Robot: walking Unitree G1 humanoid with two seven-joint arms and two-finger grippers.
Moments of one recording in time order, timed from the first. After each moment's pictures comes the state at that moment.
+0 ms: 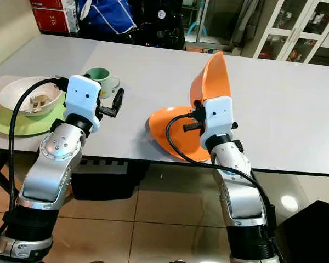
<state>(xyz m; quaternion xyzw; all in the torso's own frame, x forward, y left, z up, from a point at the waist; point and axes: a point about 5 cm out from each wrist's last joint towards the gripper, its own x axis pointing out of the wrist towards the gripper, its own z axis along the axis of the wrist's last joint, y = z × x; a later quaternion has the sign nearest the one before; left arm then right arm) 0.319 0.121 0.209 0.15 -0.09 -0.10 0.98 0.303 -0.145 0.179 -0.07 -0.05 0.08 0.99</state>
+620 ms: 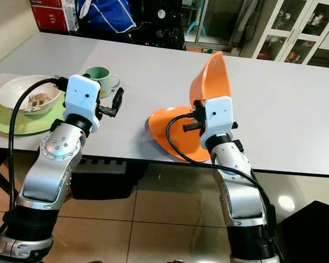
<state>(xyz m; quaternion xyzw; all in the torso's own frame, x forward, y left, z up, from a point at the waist) 0.319 0.121 0.209 0.15 -0.10 -0.09 0.98 0.303 -0.145 0.179 -0.07 -0.05 0.09 0.99</state>
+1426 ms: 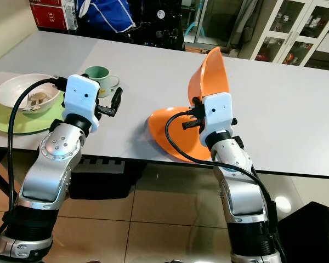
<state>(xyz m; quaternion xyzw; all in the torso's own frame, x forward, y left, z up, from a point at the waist) 0.320 0.123 0.209 0.15 -0.09 -0.09 0.98 0.306 -0.144 0.185 -0.08 -0.06 0.10 0.99</state>
